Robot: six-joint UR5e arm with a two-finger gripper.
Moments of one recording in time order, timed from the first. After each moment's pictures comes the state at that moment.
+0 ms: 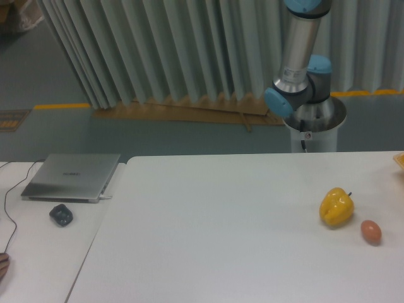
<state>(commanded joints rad) 2.98 -1.84 -1.49 -1.27 1.51 2.68</state>
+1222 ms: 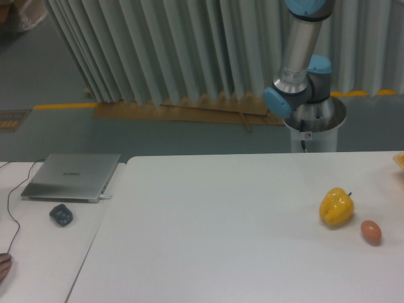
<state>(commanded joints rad) 2.97 -1.91 -1.47 -1.21 1.49 3.06</state>
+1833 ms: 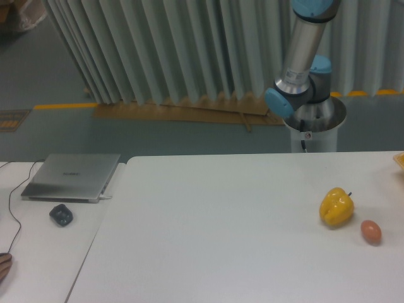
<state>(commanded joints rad) 3.08 -1.90 -1.50 -1.33 1.45 2.88</state>
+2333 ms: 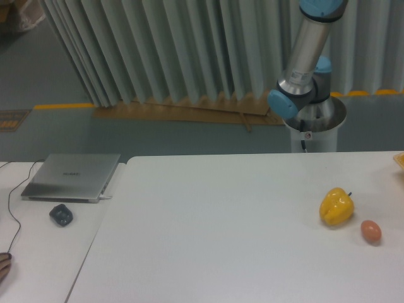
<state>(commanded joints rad) 3.10 -1.92 -1.50 -1.33 1.47 2.53</state>
